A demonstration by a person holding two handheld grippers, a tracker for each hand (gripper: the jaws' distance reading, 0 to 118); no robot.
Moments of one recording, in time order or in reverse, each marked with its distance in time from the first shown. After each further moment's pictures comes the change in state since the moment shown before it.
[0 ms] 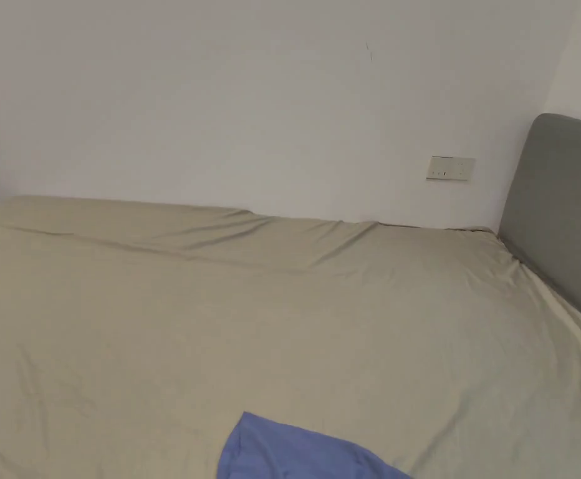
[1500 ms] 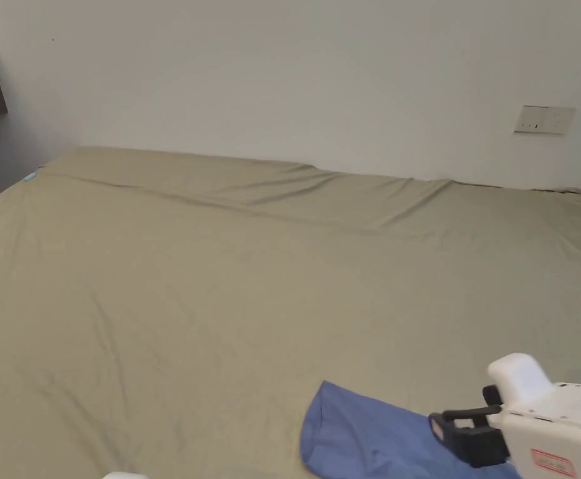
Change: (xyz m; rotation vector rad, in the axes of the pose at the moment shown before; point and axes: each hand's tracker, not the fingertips) left arm -0.304 -0.131 0.070 -0.225 0.510 0.376; right arm -0.154 -0.009 -0.335 -0.448 0.534 0.447
